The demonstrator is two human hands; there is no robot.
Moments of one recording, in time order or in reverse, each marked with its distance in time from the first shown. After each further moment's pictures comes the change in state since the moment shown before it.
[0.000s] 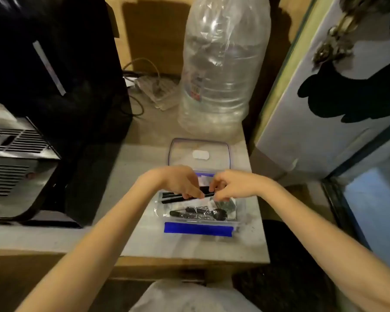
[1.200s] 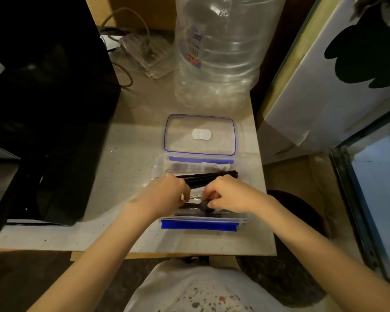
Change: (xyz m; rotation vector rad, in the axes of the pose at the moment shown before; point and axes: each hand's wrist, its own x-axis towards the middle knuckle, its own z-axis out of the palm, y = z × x) left_hand 0.015 -0.026 0.049 0.275 0.224 -0.015; right_hand 0.014 0.002 0.040 -0.065 0.014 -0.067
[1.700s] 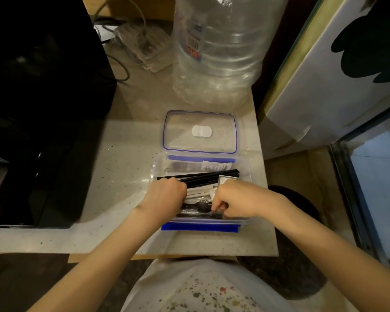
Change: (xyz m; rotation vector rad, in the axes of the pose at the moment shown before) left_hand 0.013 -0.006 0.020 0.276 -0.006 -0.069; right_hand -0.009 0.004 -0.008 -0.236 -0.143 -0.071
